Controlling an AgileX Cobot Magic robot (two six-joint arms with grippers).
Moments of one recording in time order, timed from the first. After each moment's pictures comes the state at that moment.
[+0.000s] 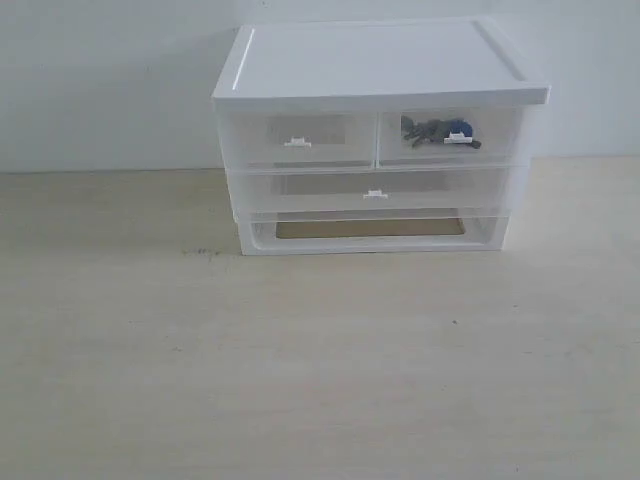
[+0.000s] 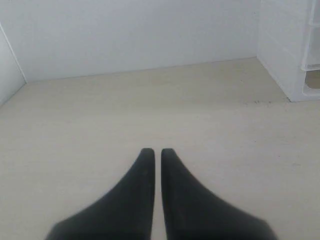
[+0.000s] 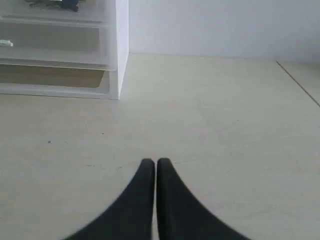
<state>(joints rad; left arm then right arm) 0.05 0.00 0.00 0.09 0.31 0.03 0.04 0.01 0.00 -0.14 0.33 0.09</state>
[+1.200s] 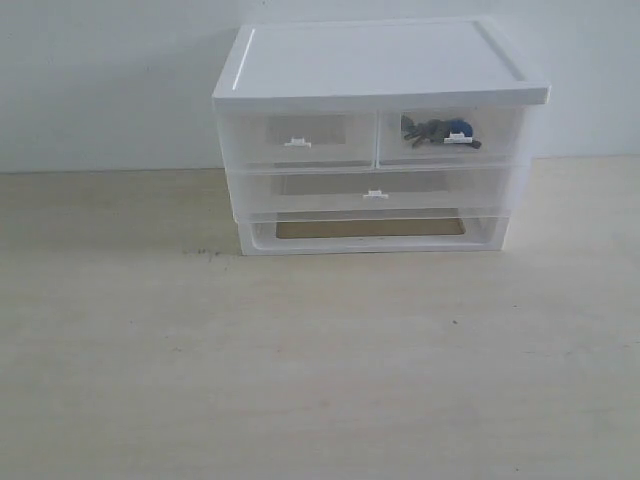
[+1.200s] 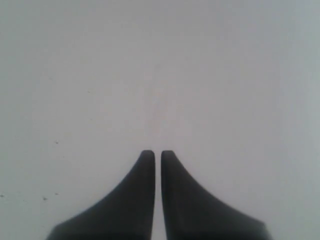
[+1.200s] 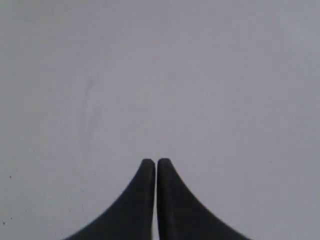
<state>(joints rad) 0.05 0.26 -0.20 0.41 -0.73 -0.62 0.04 0.13 -0.12 -0.12 -0.70 0.30</state>
